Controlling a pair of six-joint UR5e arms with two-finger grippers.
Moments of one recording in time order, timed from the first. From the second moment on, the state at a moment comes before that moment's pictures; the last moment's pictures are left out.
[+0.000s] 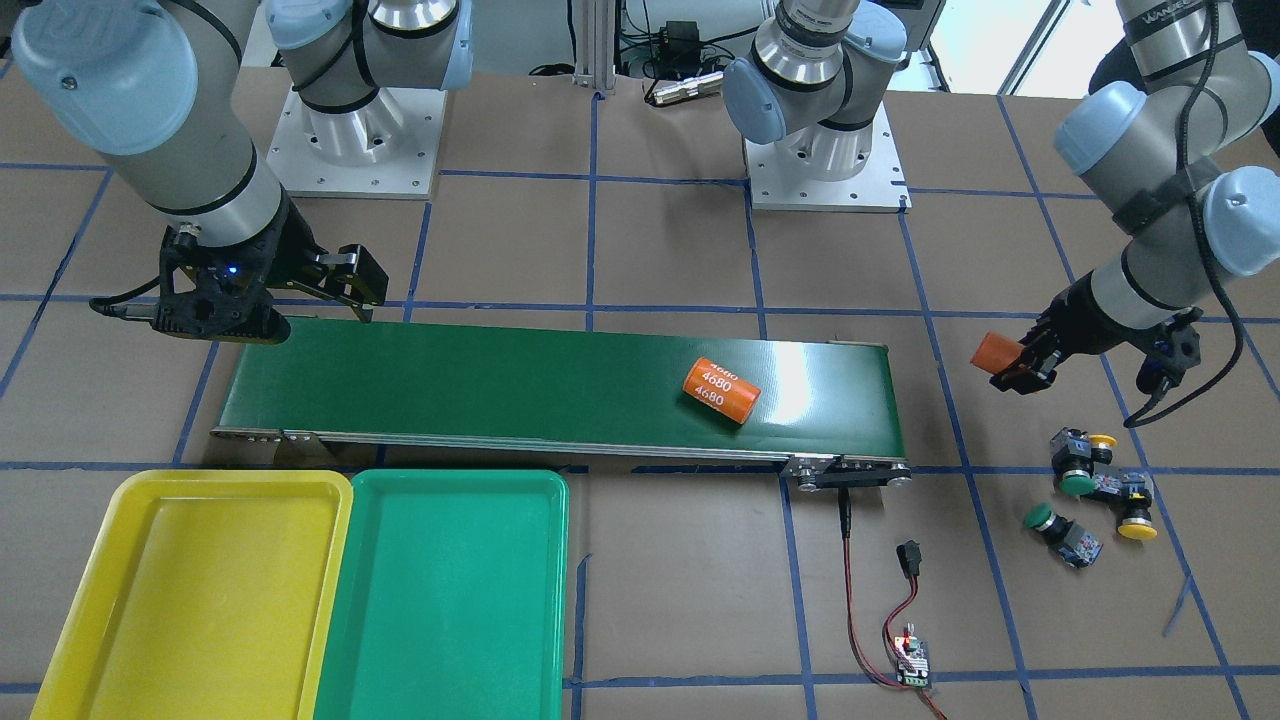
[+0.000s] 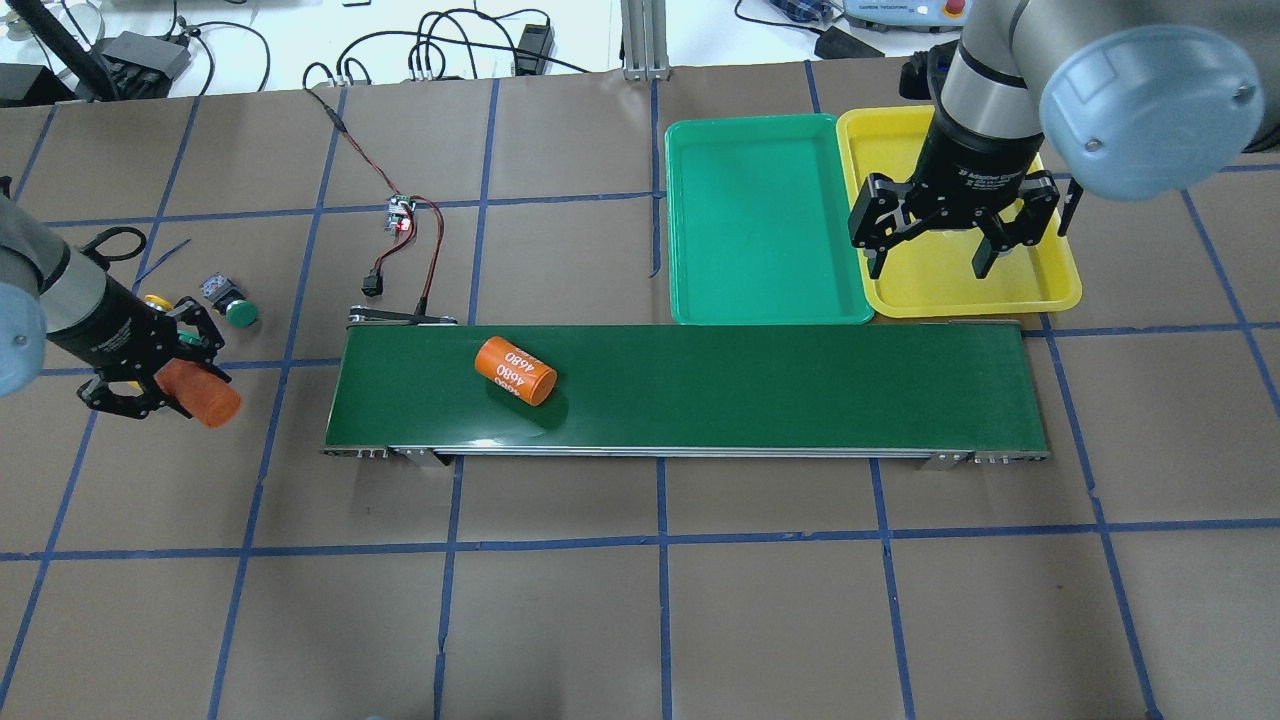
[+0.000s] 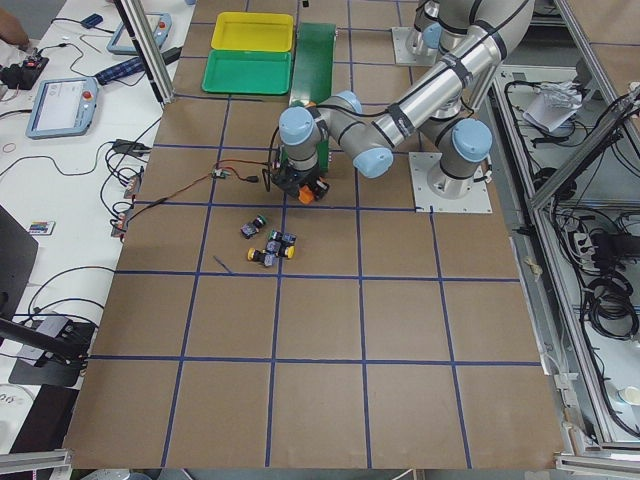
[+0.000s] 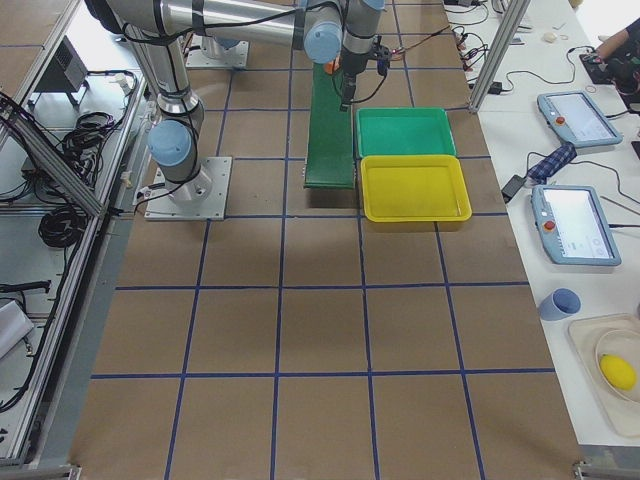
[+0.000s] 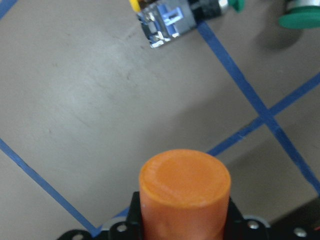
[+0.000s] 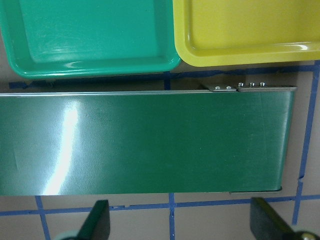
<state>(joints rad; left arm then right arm) -1.07 -1.71 -1.95 -1.18 1.54 -0.43 1.56 -1.46 1.62 -1.59 -1.57 0.03</state>
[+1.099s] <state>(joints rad) -1.38 -1.73 -1.96 -1.18 1.35 -1.11 1.55 -1.47 1.85 -1.83 -1.58 -0.75</state>
